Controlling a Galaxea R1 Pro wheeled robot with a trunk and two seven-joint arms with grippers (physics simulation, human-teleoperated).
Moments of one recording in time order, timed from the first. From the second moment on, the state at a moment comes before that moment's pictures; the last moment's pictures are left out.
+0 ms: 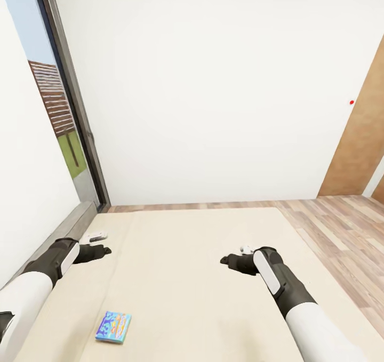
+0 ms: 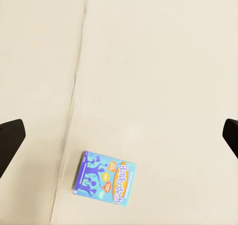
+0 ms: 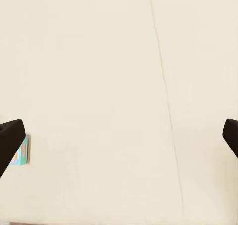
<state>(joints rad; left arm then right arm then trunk) -0.88 0.29 0.03 -0.42 0.15 0.63 -0.18 -0.65 0.00 0.10 -0.86 -0.53 0.85 -0.11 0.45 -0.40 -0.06</state>
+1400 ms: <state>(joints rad) -0.88 0.29 0.03 -0.42 0.15 0.63 -0.18 -0.65 0.00 0.11 -0.87 -0.53 0.85 -0.12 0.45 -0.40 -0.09</state>
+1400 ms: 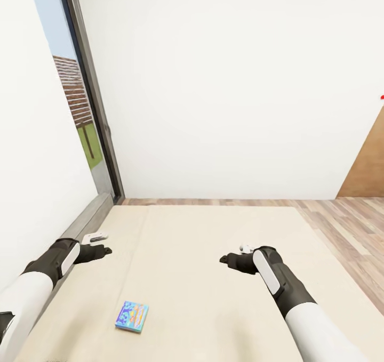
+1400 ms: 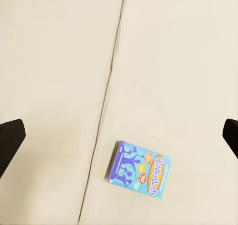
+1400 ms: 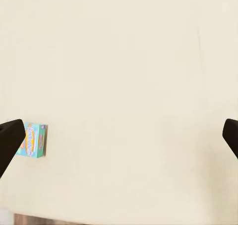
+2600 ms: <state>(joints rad) -0.88 0.29 0.03 -0.42 0.15 0.63 -0.18 -0.64 0.00 0.11 -0.87 -0.54 0.75 -0.11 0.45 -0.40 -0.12</state>
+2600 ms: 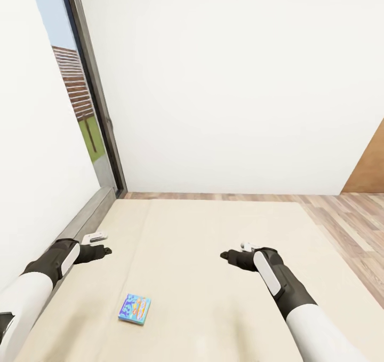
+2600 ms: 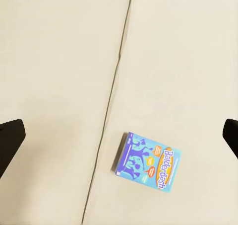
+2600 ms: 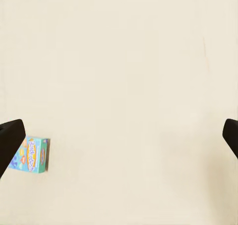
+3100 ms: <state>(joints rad) -0.88 0.29 0.03 -0.42 0.15 0.63 -0.18 -0.64 0.00 0.11 -0.87 -0.55 0.75 -0.11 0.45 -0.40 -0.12</state>
